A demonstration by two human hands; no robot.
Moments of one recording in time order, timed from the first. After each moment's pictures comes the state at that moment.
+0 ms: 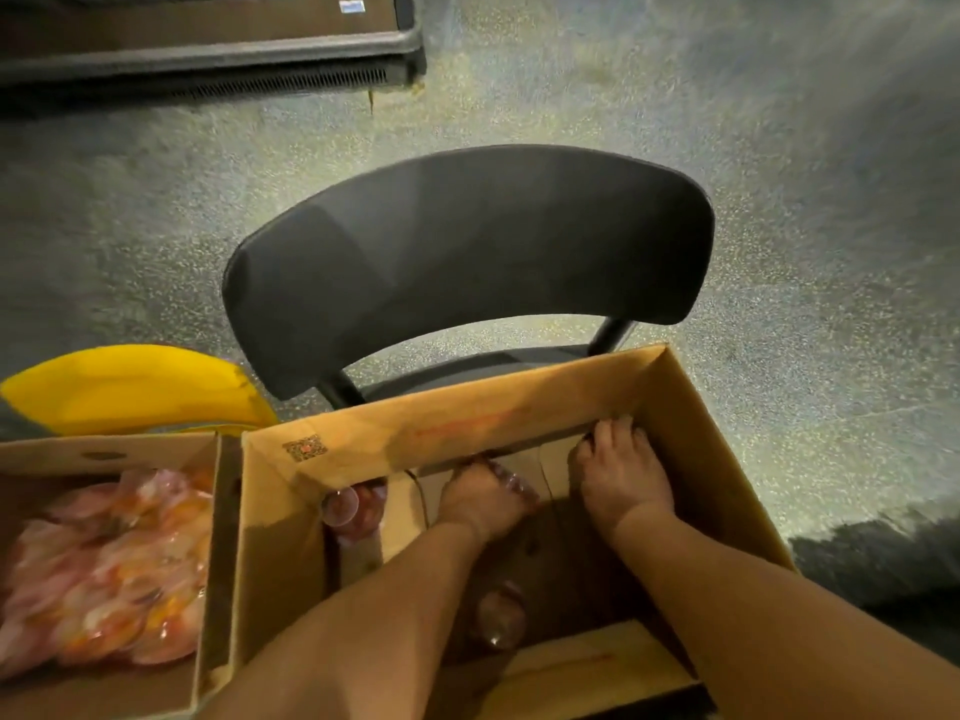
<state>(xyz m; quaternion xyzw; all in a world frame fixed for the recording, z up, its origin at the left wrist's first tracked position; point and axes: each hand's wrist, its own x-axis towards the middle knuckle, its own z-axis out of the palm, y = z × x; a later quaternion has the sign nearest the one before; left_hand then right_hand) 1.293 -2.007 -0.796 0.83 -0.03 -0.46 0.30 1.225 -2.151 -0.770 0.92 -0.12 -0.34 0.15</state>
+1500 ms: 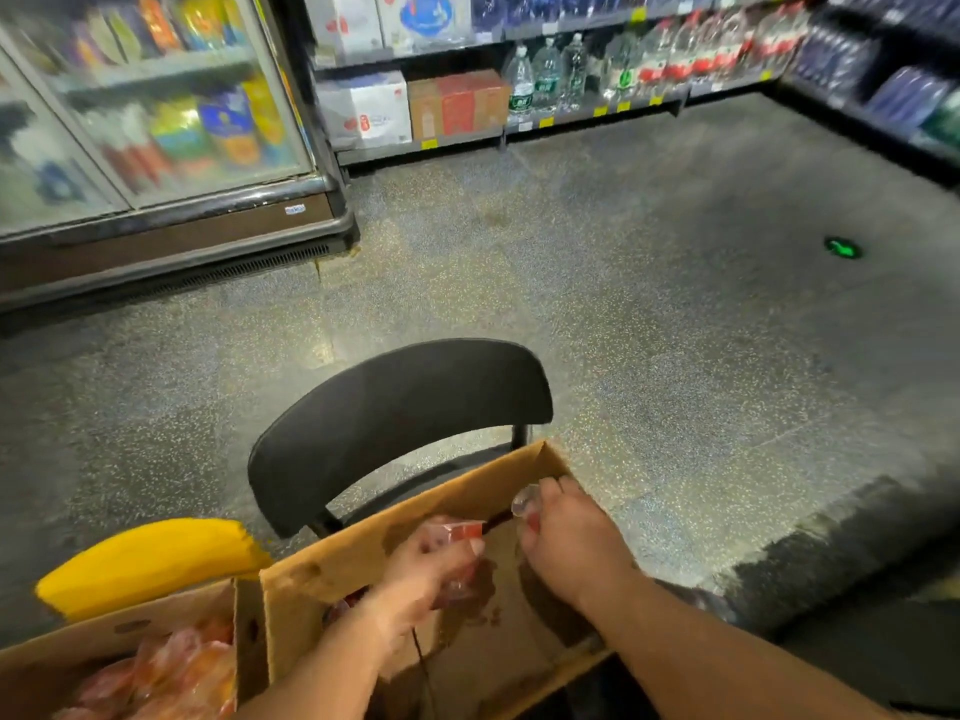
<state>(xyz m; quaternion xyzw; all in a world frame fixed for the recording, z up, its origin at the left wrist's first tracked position) 1.284 -1.971 -0.622 0.73 -0.01 -0.51 0.46 1.183 -2.138 -0.594 0.92 -0.32 -0.09 -0.22</state>
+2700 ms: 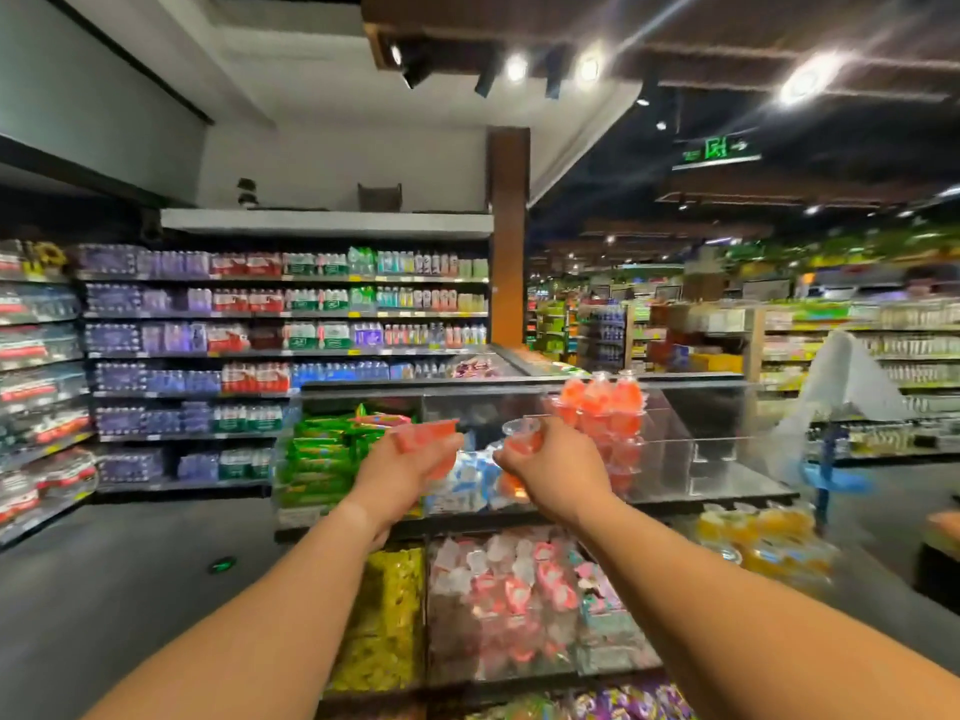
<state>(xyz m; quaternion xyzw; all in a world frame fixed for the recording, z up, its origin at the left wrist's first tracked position) 0.753 -1.871 0.010 0.32 -0.66 -0.49 0.47 0.594 -1.767 0.039 0.52 -0.74 0.41 0.00</state>
